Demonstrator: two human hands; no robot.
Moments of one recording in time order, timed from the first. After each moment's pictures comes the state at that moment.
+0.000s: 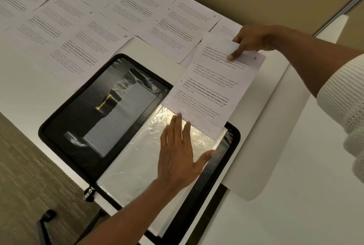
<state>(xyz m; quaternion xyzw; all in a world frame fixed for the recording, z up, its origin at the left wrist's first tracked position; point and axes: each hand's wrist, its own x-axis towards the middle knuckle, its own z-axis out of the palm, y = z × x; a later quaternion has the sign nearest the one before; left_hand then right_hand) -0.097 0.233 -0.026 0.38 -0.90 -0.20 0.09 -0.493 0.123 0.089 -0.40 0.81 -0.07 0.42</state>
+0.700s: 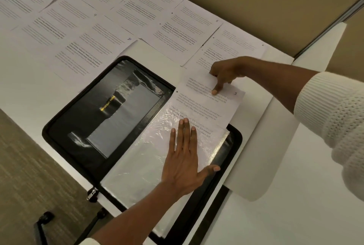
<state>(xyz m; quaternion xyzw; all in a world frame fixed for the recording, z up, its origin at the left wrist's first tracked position) -0.089 0.238 -0.043 0.30 -0.94 -0.16 -0.02 -0.418 0.109 0.035 -0.48 0.73 0.08 0.48</state>
